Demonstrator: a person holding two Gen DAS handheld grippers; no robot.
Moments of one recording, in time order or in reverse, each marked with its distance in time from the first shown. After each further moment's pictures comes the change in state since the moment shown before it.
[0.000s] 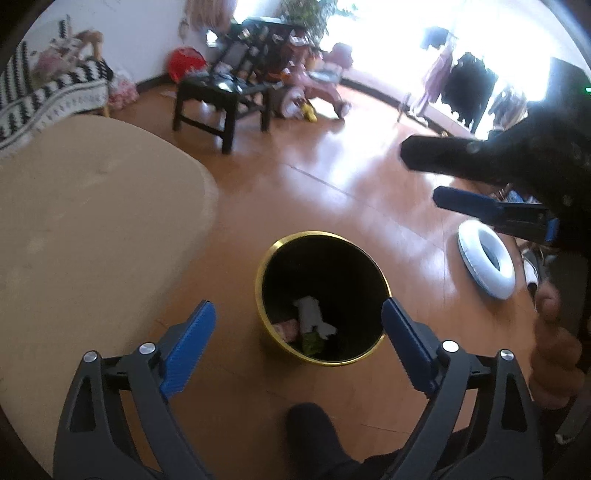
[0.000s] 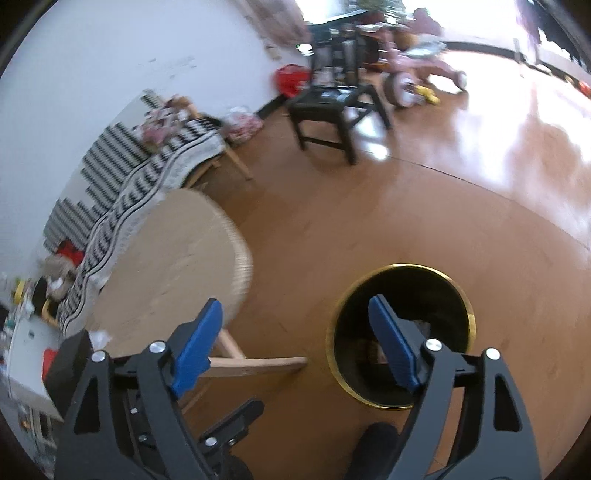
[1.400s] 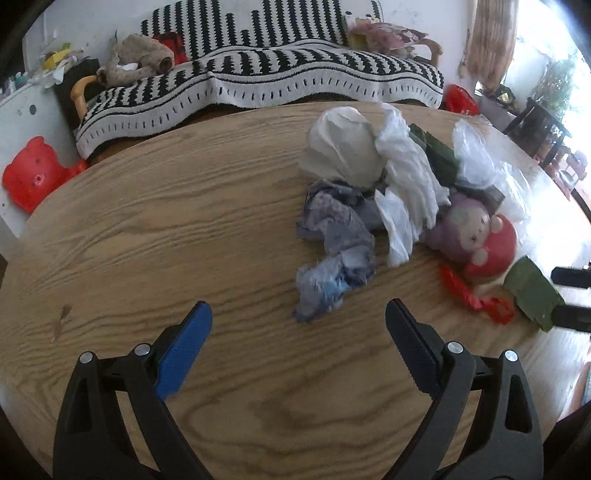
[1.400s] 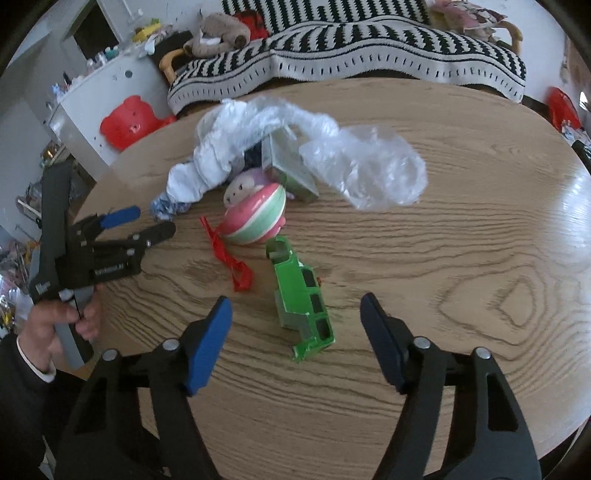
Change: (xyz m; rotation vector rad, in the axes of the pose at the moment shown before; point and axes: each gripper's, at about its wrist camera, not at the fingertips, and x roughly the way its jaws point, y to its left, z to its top) left arm -0.289 0.414 -0.241 -0.557 -0.085 0.704; right arm 0.181 0.452 -0.218 -0.838 0.431 0.320
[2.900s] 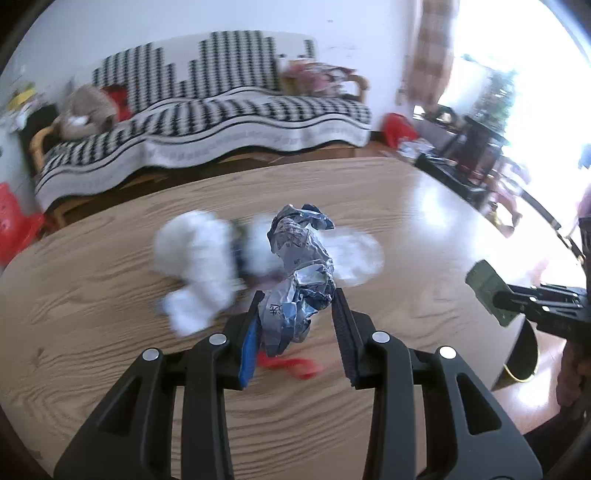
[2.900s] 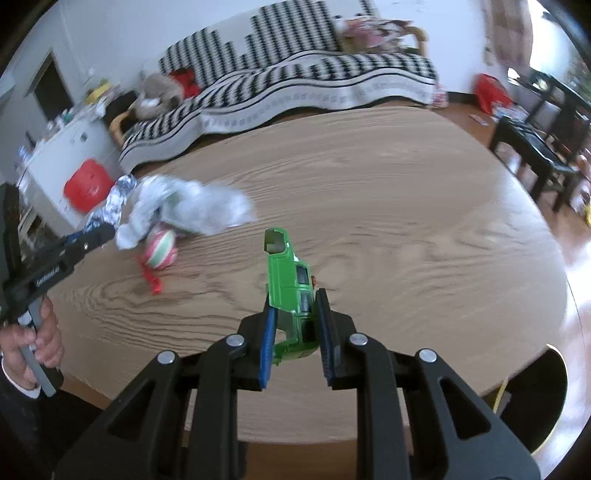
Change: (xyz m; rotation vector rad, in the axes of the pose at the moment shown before) left arm -0.084 -0.135 0.029 0.096 -0.155 -0.191; right arm -0.123 -0.116 -0.056 0.204 -0.186 -0.150
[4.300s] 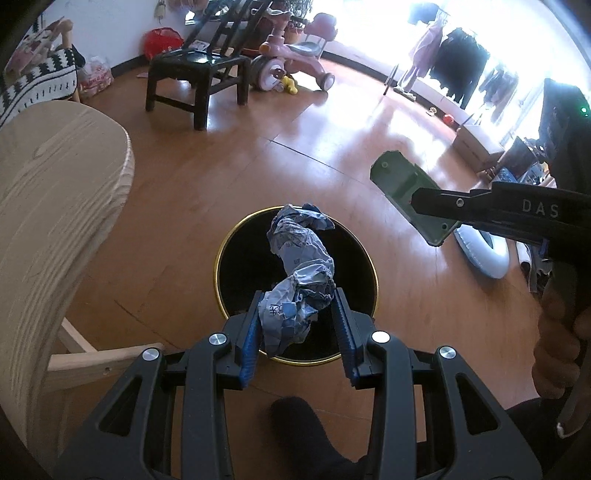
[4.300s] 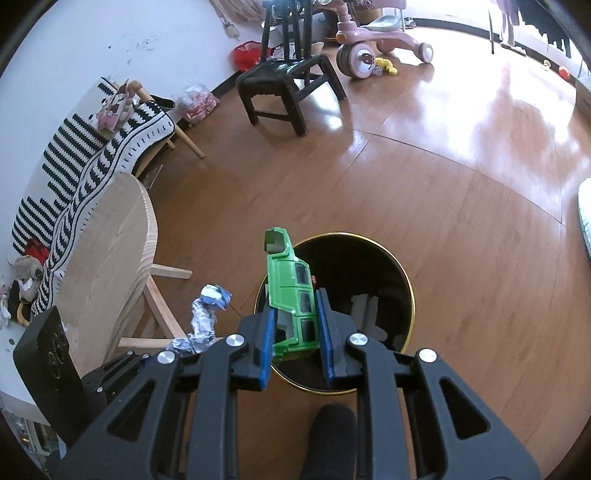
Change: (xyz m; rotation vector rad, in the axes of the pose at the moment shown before) left arm 0.127 -0.479 -0.093 0.456 0.365 -0.606; right arm -0.171 -0.356 -0.193 0.734 -0.087 -0.322
